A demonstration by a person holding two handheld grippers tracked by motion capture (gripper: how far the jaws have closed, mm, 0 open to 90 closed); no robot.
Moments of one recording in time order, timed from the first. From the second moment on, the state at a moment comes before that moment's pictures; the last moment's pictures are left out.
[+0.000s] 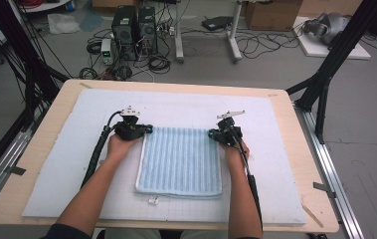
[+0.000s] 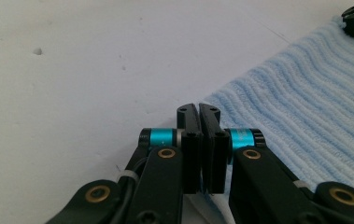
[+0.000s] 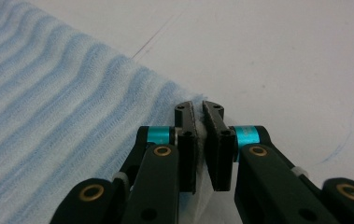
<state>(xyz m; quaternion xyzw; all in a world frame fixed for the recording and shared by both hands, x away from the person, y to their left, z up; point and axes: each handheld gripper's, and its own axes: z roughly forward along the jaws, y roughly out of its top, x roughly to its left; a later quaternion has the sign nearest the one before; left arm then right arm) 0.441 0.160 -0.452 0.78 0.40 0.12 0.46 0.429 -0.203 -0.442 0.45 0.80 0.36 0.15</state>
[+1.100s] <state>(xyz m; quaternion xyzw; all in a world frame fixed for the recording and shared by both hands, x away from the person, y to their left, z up) 0.446 0.181 -0.406 0.72 0.38 0.14 0.56 0.435 -0.201 -0.395 0.44 0.76 0.42 0.21</state>
